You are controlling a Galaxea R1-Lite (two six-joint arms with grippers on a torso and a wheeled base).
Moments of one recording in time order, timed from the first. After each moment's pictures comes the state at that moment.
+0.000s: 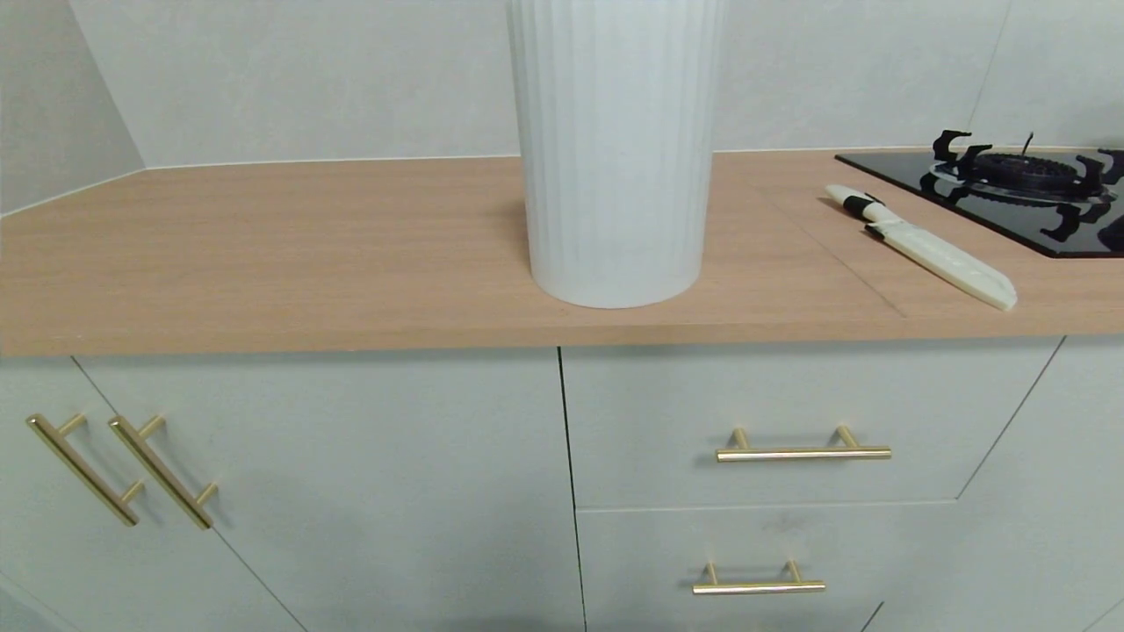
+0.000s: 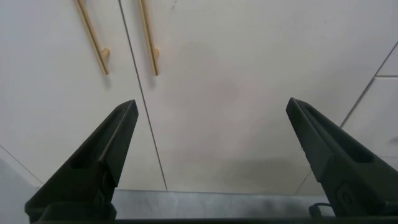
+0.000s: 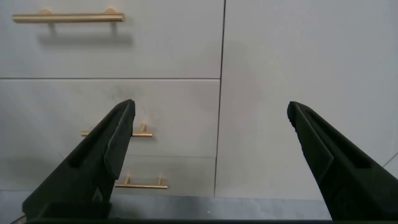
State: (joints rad) left arm 0.00 0.00 0.00 0.00 0.04 -0.01; right arm 0.00 0.00 0.00 0.00 0.05 0.00
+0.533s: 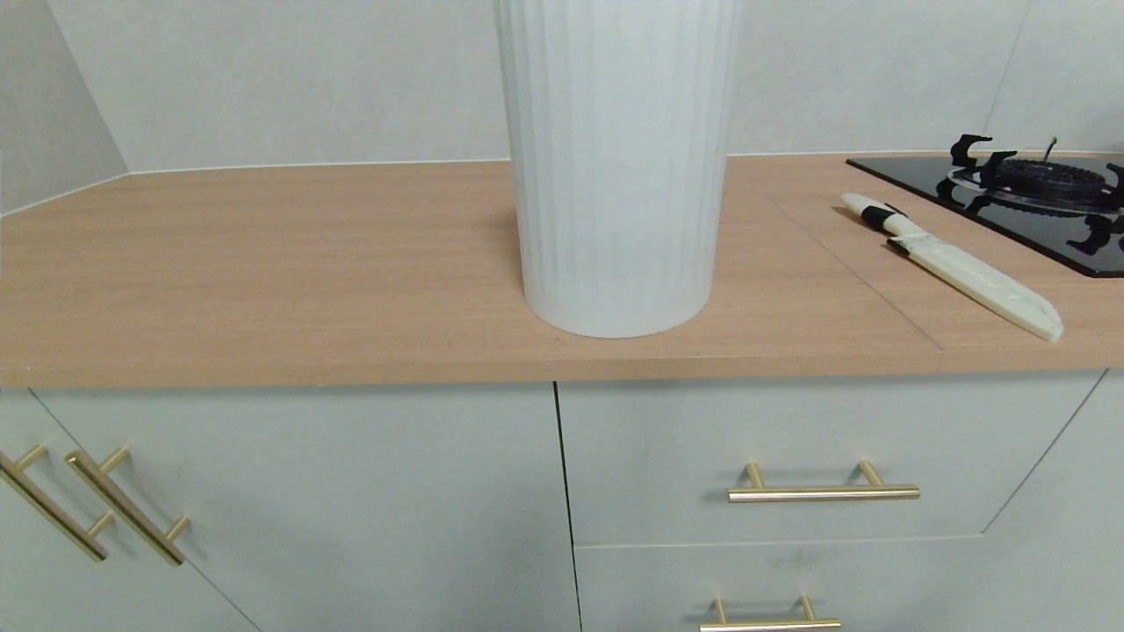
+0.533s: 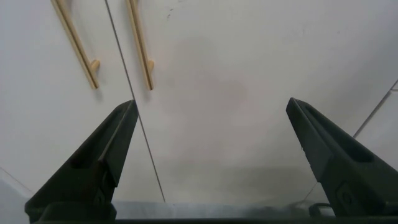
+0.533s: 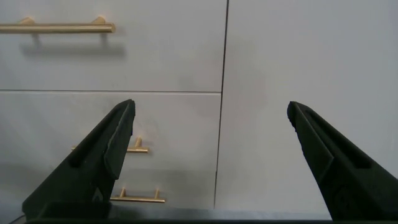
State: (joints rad) left arm 0.00 0.00 0.00 0.00 0.04 -0.01; right arm 0.00 0.00 0.00 0.00 0.05 0.00
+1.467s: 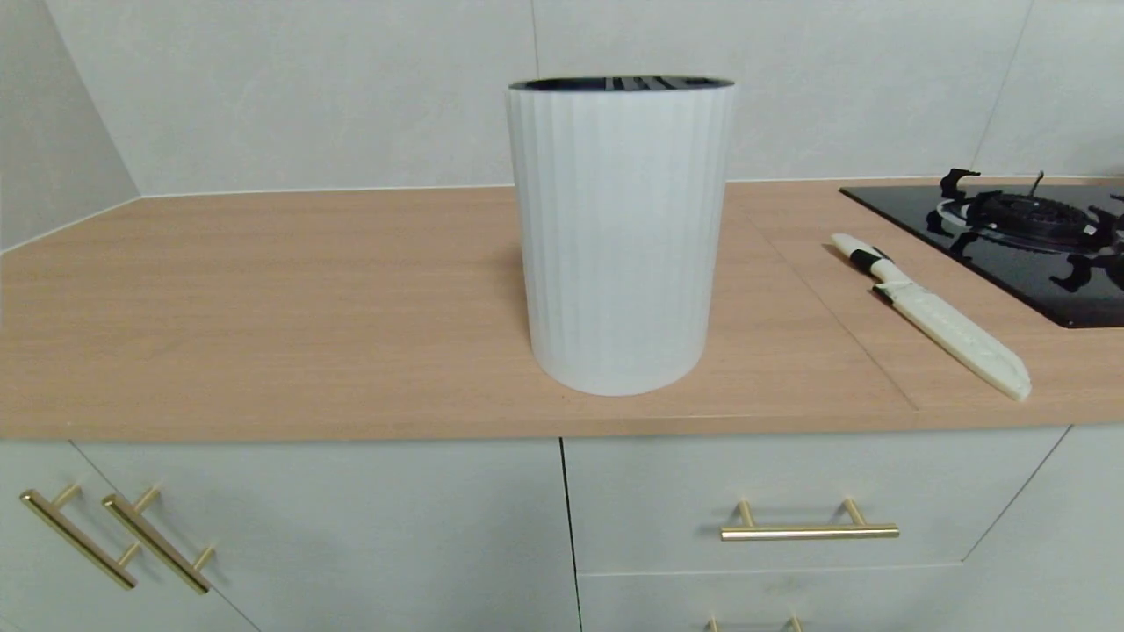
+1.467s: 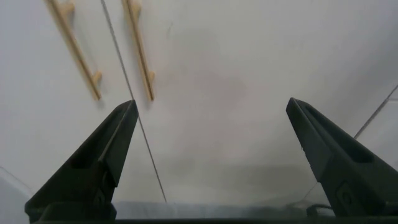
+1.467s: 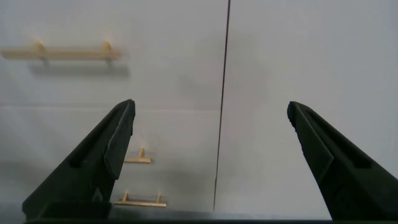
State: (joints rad) left arm 0.00 0.00 0.00 0.00 0.04 -0.01; right arm 0.00 0.00 0.00 0.00 0.05 0.00
